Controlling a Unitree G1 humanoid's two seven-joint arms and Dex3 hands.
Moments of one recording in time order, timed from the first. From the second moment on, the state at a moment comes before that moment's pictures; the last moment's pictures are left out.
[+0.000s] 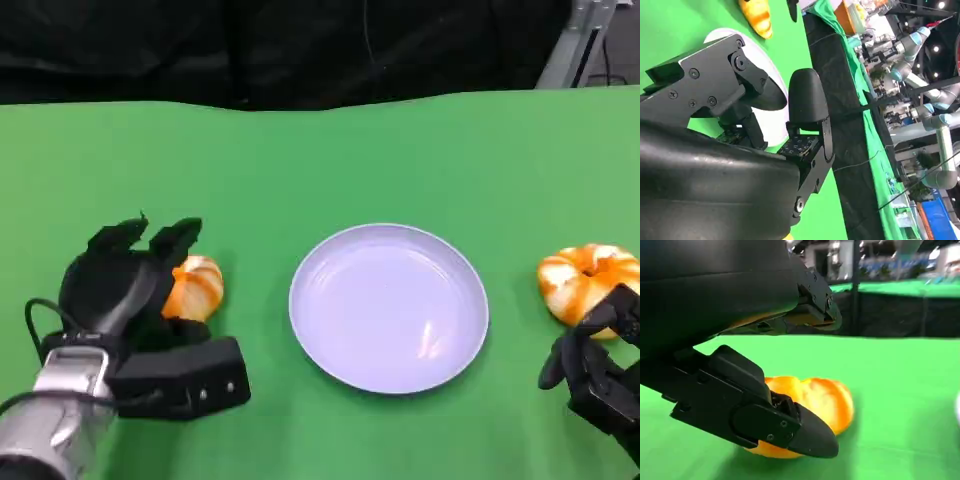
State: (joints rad) left arm -0.49 0.28 -0.31 0.80 0.92 -0.16 0.45; right arm 0.09 0.05 -0.21 0.07 0.43 -0.07 0.33
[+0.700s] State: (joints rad) left arm -0.70 0.27 -0.43 1.09 0.73 -0.17 0.14; right arm 0.09 0.05 -0.21 0.07 0.43 -0.07 0.33
